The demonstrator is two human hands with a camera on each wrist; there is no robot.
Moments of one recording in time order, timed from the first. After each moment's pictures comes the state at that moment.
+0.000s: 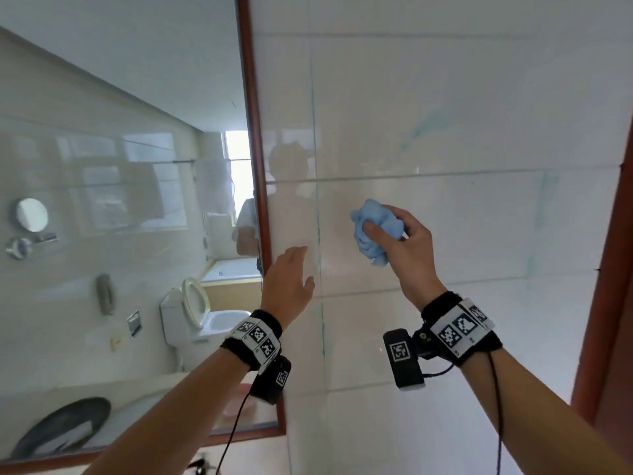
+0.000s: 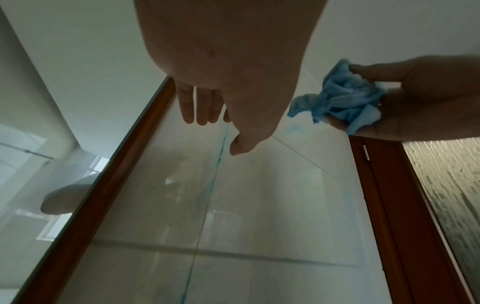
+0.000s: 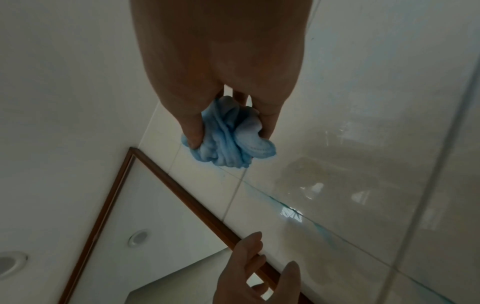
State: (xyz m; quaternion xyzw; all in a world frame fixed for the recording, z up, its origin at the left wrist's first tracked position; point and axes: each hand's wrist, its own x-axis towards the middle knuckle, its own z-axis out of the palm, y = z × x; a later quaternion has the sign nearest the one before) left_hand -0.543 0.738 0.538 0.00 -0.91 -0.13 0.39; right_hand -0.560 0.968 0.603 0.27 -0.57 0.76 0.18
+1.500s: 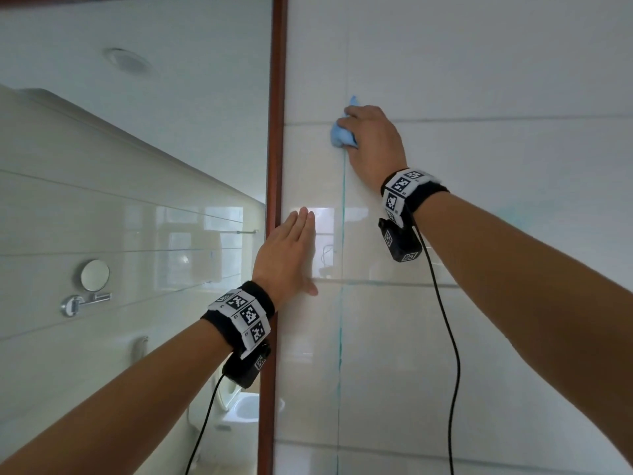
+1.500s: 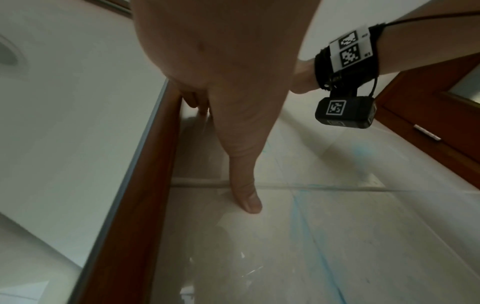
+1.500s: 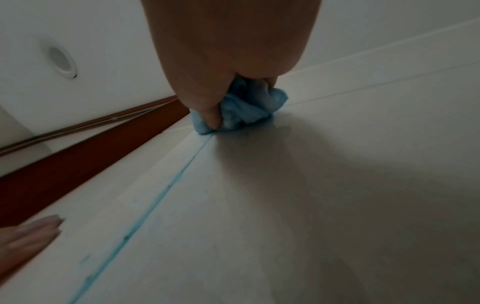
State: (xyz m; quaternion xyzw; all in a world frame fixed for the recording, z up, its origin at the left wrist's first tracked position) left_hand -0.644 0.688 0.752 0.11 -0.89 0.15 0.41; right_hand -0.764 0.839 0.932 0.47 -0.60 0.23 0.60
